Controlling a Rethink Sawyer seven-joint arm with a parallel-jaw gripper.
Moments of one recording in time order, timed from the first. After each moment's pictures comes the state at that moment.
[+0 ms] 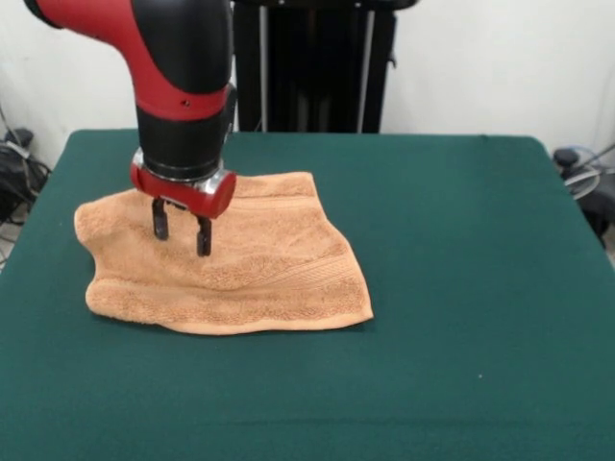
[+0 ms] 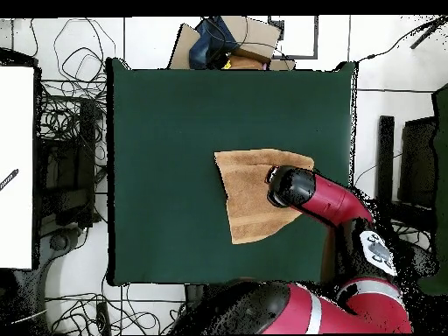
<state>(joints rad) -0.44 -0.44 -0.08 1.58 -0.02 0.40 1.67</state>
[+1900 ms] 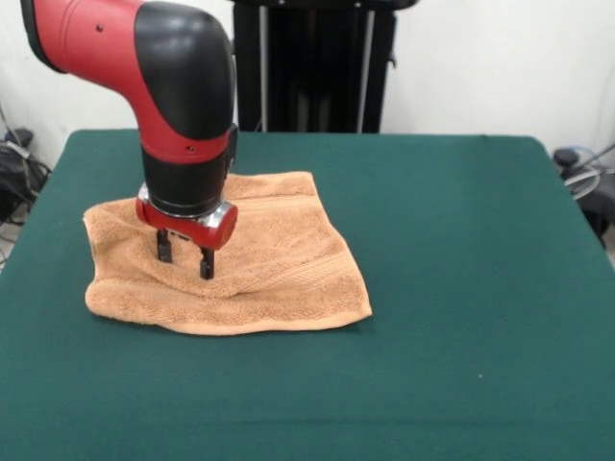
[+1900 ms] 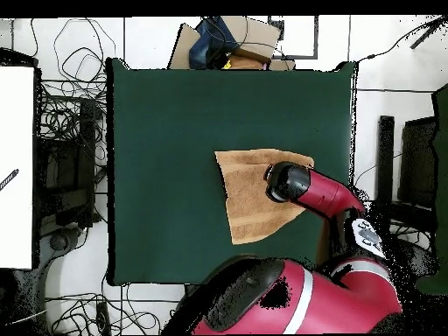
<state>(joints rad) -0.43 -0.34 -0.08 1.50 -0.02 0.40 1.67</state>
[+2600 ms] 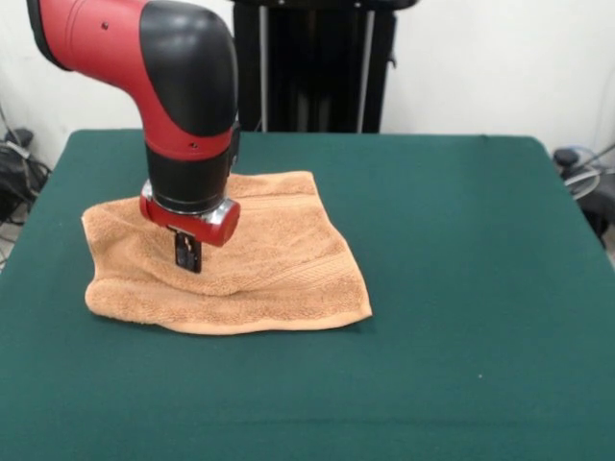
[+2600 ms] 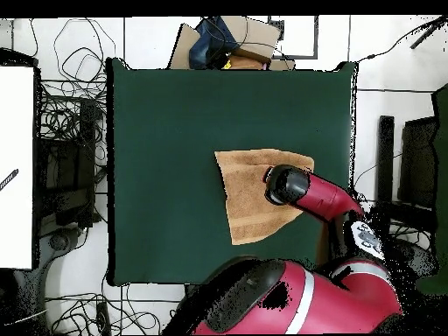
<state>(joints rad) -0.43 -0.35 -0.08 1.53 -0.02 0.38 1.67</state>
